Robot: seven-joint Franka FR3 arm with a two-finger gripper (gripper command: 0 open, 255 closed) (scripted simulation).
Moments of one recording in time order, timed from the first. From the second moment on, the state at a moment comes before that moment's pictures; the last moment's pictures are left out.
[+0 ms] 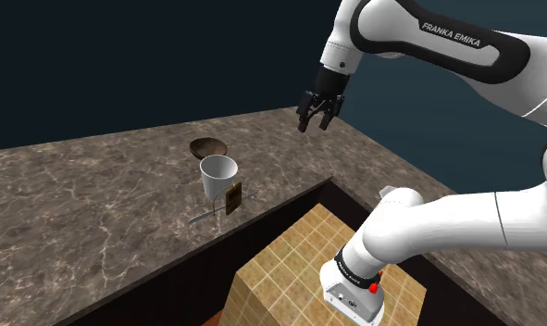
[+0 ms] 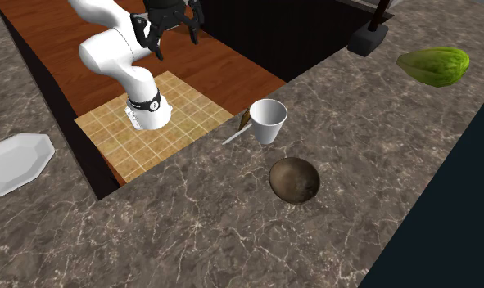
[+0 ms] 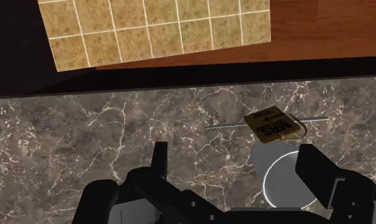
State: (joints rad) arm 0.02 -0.74 -0.02 -2.33 0.07 1.52 0.17
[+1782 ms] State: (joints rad) arm 0.11 -0.14 0.06 -2.40 0.30 2.26 0.20
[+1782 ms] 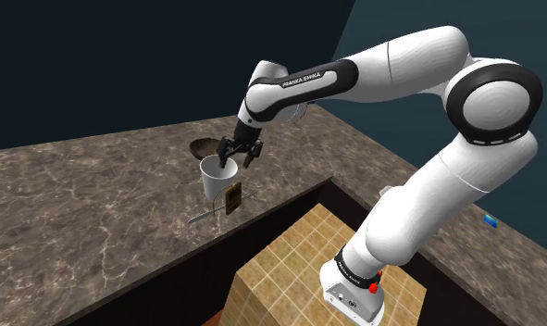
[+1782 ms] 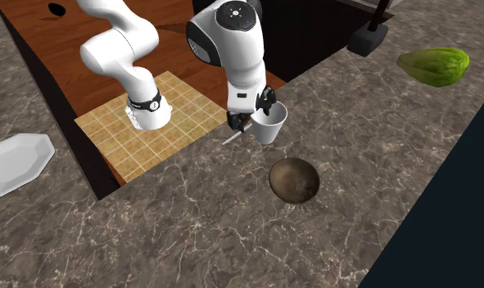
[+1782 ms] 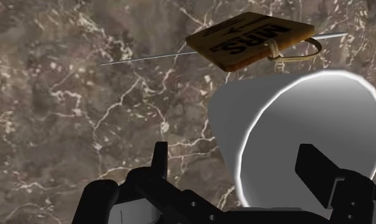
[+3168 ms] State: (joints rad) arm 0.11 -0.11 0.07 -2.41 0.31 2.30 0.19
